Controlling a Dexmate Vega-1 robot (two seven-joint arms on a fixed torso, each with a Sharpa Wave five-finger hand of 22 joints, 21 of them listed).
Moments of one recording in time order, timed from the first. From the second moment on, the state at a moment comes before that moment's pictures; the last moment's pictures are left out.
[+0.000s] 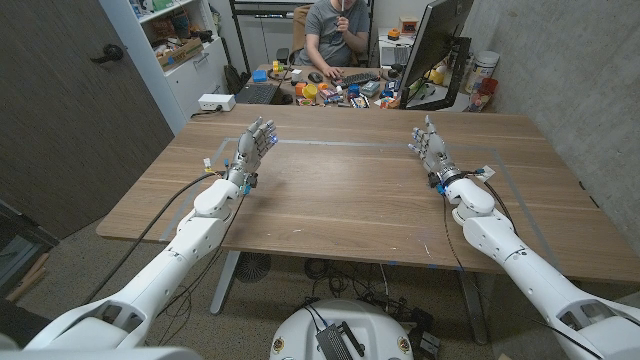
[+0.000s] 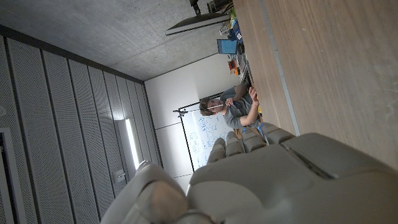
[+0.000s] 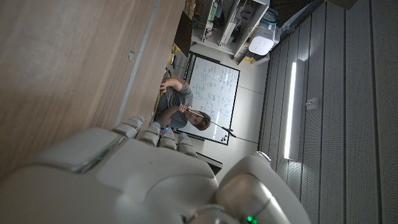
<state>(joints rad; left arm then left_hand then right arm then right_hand) 0.86 0.43 0.27 -1.32 -0.56 -0.24 -0.08 0.04 -0.02 0.56 -0.01 0.20 0.21 -0.11 0.21 0.19 0.23 -0.11 0.20 0.19 0.19 -0.04 0.19 0.18 0.21 -0.04 0.20 0.17 -0.86 -0.43 -0.27 -1.30 0.56 0.26 0.09 0.03 0.07 0.04 0.10 0.27 -0.03 0.11 0.19 0.18 -0.05 0.12 0.21 0.18 -0.16 0.06 0.19 0.18 -0.16 0.01 0.54 0.17</state>
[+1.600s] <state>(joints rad) 0.97 0.05 -0.25 -1.75 0.36 0.12 -0.41 0.14 -0.07 0.58 -0.11 0.21 0.26 -0.17 0.22 0.19 0.28 -0.13 0.21 0.19 0.18 -0.04 0.19 0.18 0.21 -0.04 0.20 0.17 -0.85 0.01 0.25 -1.30 0.03 0.15 0.44 0.02 0.08 0.03 0.10 0.27 -0.03 0.11 0.19 0.18 -0.05 0.13 0.21 0.18 -0.16 0.06 0.19 0.18 -0.16 0.02 0.53 0.17</state>
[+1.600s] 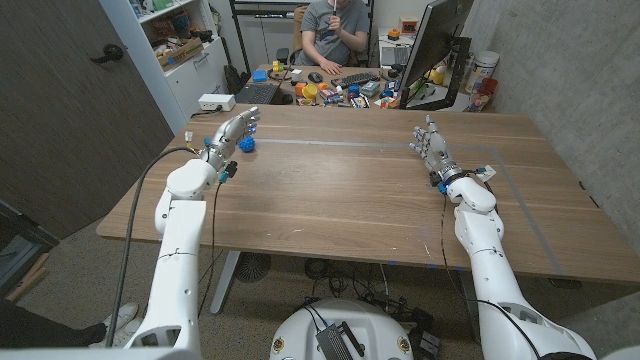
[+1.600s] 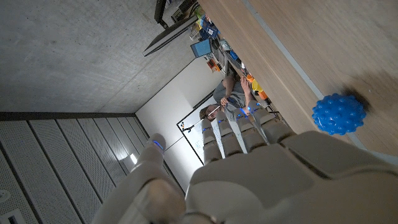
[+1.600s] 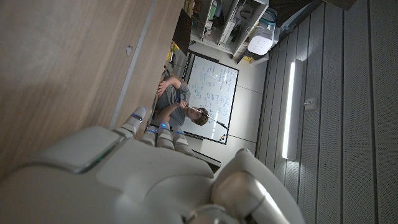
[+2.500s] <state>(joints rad) 0.95 0.13 -0.18 -1.90 0.85 0.26 -0.44 0.21 -0.10 0.59 -0.15 0.22 0.31 -0.14 0.22 0.19 0.36 -0.15 0.22 0.19 0.23 -0.04 0.19 0.18 0.24 -0.04 0.20 0.17 -0.84 0.04 0.27 -1.30 -0.01 0.19 0.46 0.02 0.08 0.03 0.10 0.27 -0.03 0.11 0.19 0.18 -0.05 0.13 0.21 0.18 -0.16 0.06 0.19 0.18 -0.11 0.01 0.52 0.17</state>
